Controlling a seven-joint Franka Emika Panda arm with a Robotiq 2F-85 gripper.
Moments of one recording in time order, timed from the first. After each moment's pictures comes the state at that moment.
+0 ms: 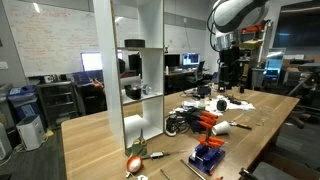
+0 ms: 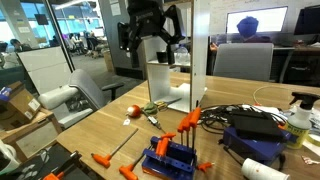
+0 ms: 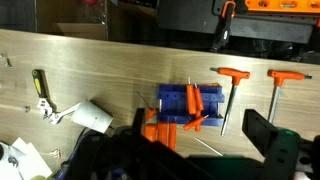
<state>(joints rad) -0.12 -0.46 -0.15 -2.37 -0.29 1.79 -0.32</state>
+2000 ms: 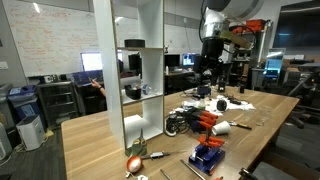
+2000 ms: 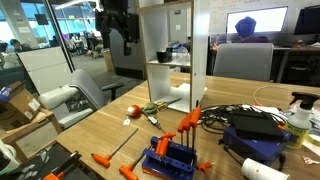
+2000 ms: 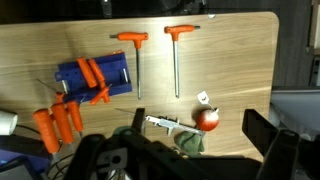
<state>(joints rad) -0.03 -0.51 -0.09 -2.37 0.14 1.79 -0.12</state>
